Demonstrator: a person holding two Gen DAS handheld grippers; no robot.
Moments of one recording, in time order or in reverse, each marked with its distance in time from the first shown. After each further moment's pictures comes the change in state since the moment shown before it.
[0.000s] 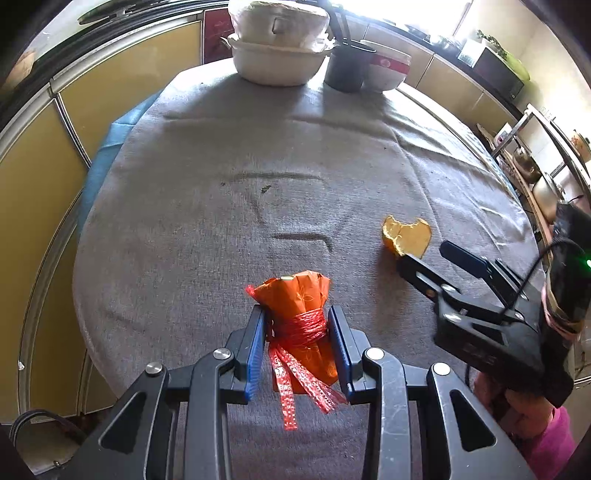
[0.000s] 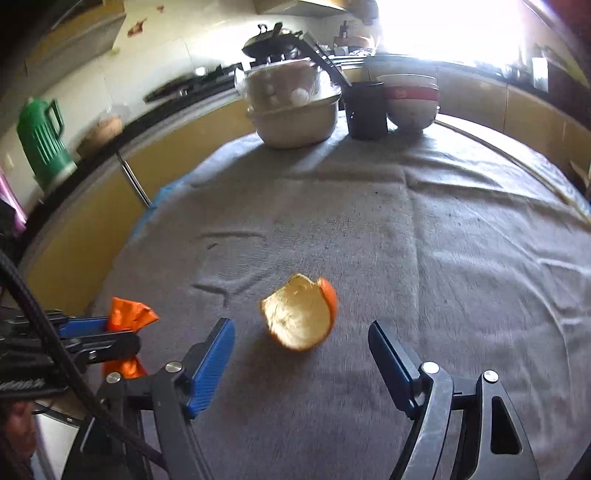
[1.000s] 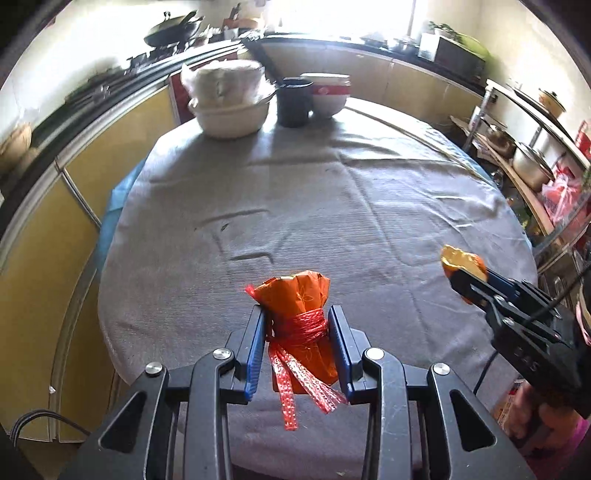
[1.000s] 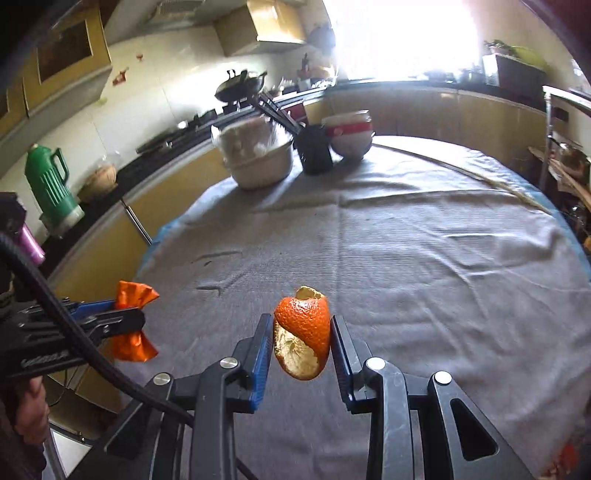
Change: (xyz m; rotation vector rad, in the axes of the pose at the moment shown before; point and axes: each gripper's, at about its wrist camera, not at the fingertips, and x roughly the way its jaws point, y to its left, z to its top) left arm -0.068 -0.077 -0.032 0.180 -0.145 0.069; right arm -0.138 -0.048 -0.058 0.152 -0.164 -0.012
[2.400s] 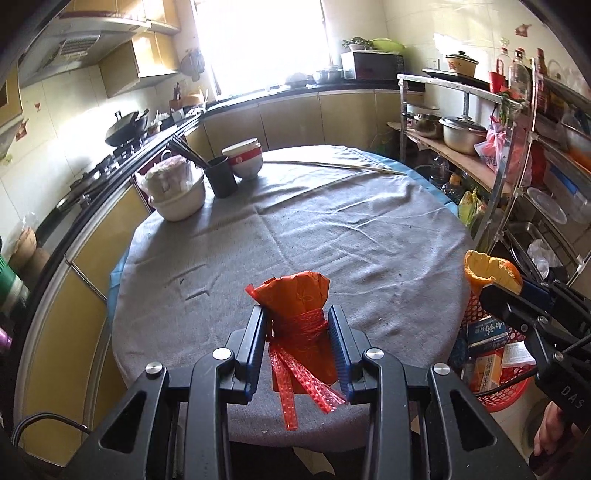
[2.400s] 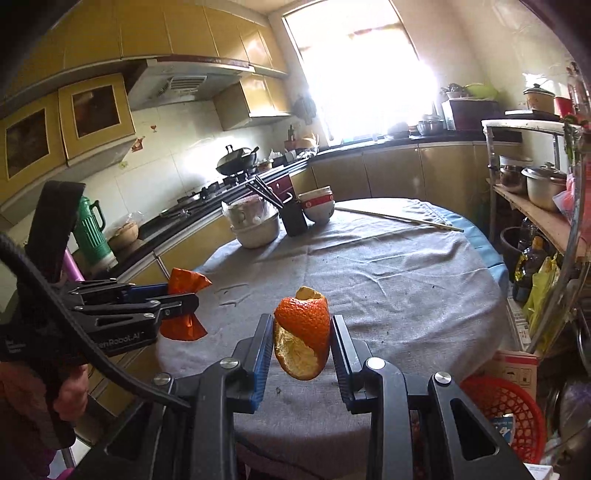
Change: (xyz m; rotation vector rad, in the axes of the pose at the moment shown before) left arm -0.107 -0.132 -0.061 0.282 -0.213 0.028; right arm -0.200 -0.028 -0.081 0.044 -0.268 -0.012
